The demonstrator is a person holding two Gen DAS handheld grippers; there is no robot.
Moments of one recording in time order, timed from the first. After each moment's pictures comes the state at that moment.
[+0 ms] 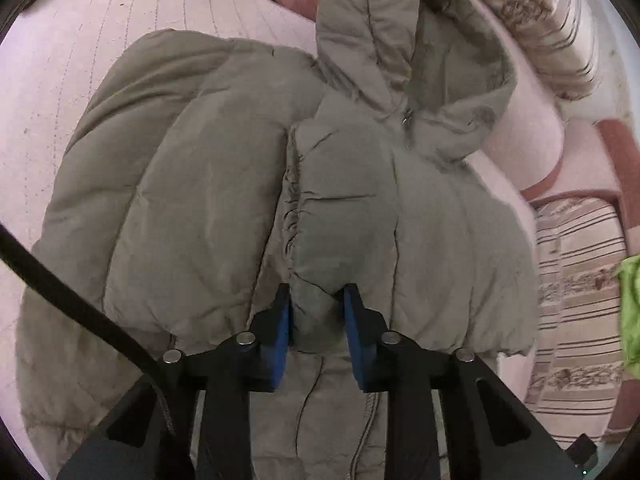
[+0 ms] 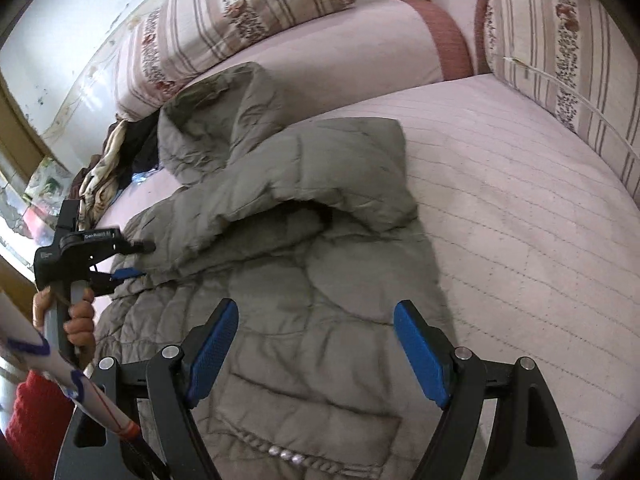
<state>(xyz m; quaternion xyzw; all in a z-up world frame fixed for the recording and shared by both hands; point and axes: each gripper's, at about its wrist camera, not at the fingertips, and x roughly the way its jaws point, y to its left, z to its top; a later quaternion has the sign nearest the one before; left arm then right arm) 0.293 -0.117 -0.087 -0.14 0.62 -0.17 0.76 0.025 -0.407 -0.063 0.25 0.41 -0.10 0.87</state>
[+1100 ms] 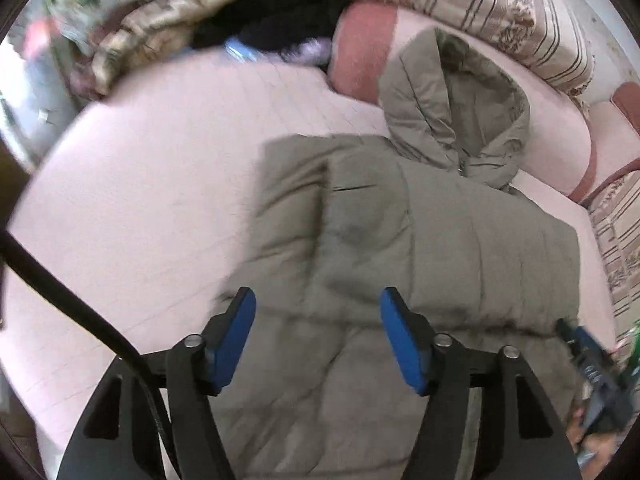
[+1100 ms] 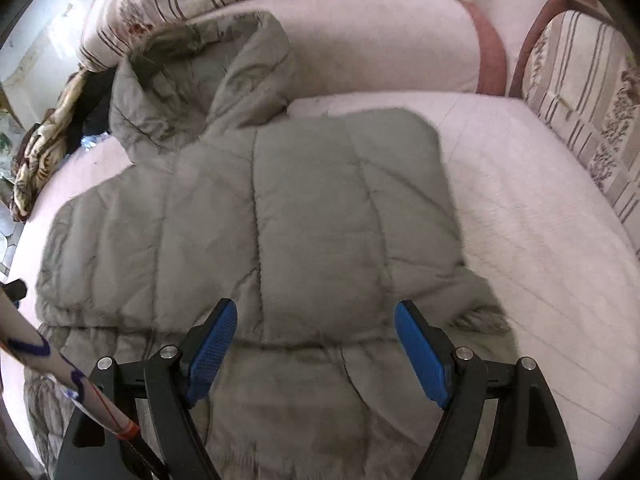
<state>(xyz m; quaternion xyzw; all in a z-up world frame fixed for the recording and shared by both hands) 0.231 -0.038 -0.026 -0.01 0.49 -0.08 0.87 0.140 -0.364 -0.087 0.15 0.45 -0.15 0.87</state>
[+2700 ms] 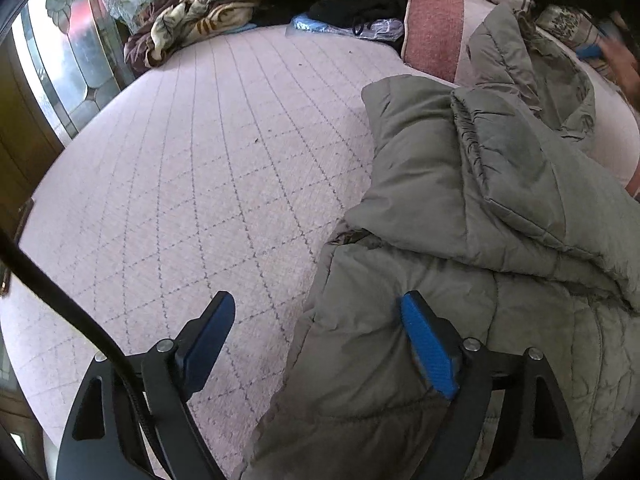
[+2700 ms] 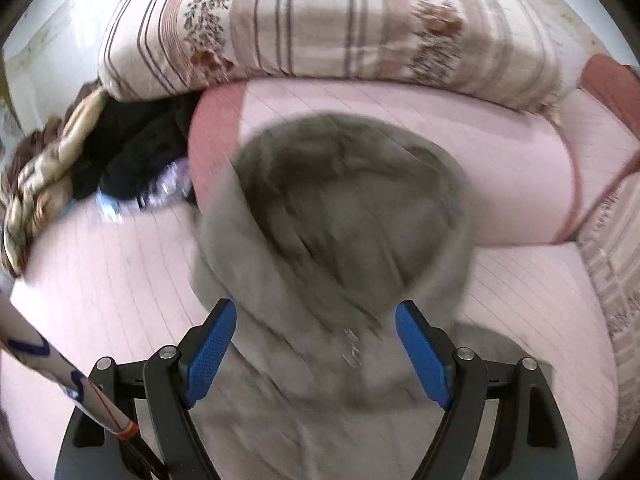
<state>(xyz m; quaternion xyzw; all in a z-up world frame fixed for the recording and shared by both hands) 0.228 0.028 -0.111 0.00 0.49 -0.01 0.87 0.451 -0.262 0.009 0.10 0.43 -0.15 0.88</state>
